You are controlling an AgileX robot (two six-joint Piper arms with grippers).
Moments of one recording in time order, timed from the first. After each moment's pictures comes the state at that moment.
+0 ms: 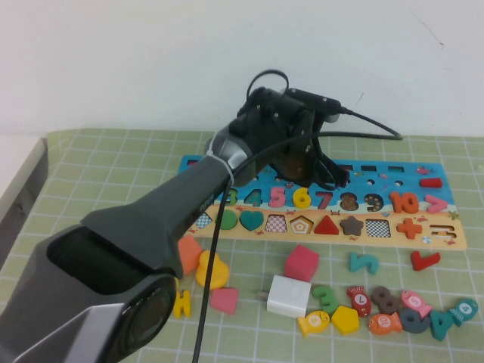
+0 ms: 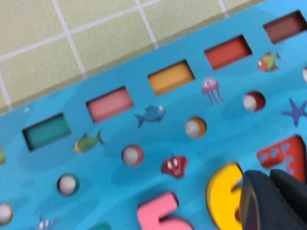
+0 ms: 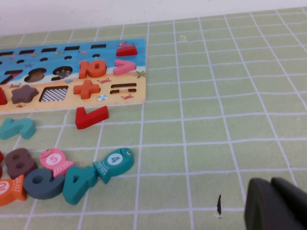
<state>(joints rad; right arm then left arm) -0.08 -0.01 0.02 0.01 0.42 0.03 -0.60 2.48 -2.37 0.06 0.90 -0.19</state>
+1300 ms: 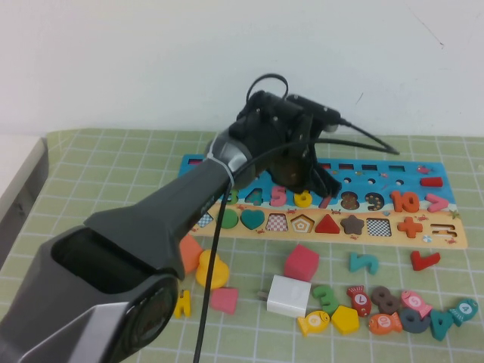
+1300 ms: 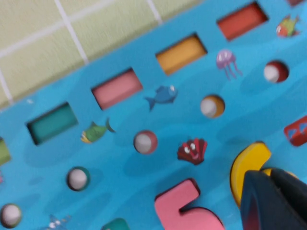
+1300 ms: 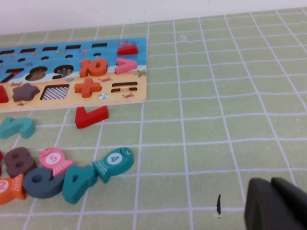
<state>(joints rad) -0.08 -0.01 0.02 0.01 0.42 0.03 -0.60 2.49 -2.37 0.08 0.93 -0.10</state>
